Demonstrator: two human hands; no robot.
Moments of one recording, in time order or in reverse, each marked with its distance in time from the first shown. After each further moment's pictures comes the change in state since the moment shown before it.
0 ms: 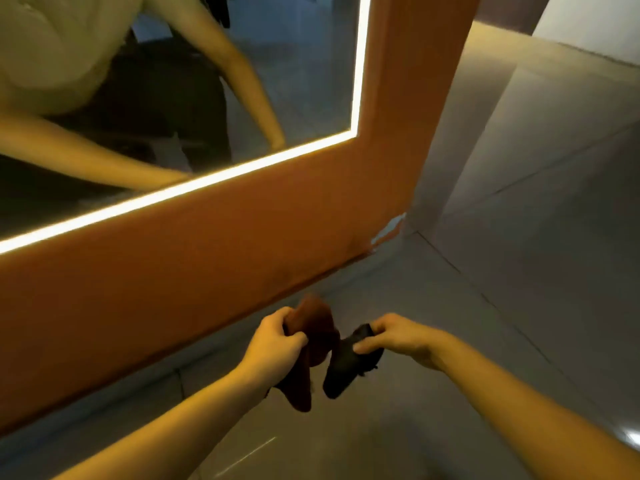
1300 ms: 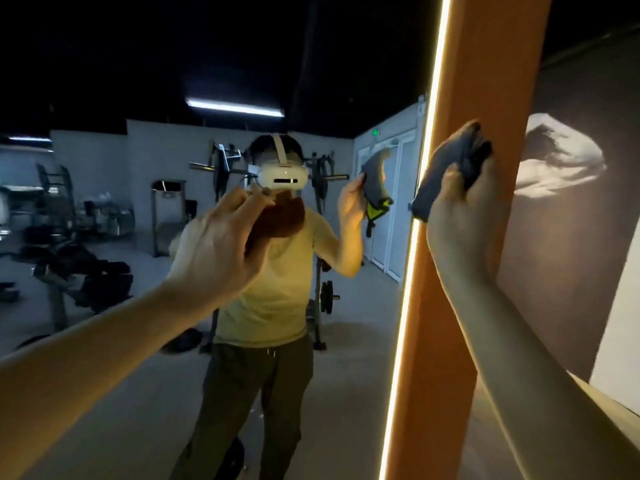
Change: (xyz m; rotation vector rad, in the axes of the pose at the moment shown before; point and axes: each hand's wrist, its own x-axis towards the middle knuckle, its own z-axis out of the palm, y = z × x) left_hand -0.511 0.736 -0.529 0.766 1.377 1.038; right_hand -0.745 -0.815 -0.253 0.369 1.263 -1.596
